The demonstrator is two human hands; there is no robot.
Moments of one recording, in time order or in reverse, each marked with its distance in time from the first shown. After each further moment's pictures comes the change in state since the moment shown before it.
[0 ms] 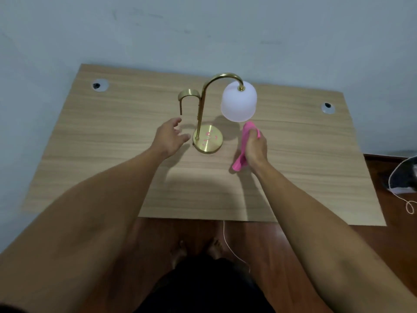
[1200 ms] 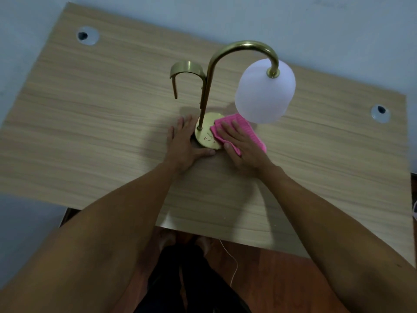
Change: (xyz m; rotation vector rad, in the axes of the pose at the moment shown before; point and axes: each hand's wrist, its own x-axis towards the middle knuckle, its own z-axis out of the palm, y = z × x) left_hand 0.045 -0.076 0.109 0.213 0.075 0.062; right_hand 0.104 0.073 0.036 -0.820 -0.780 -1.044
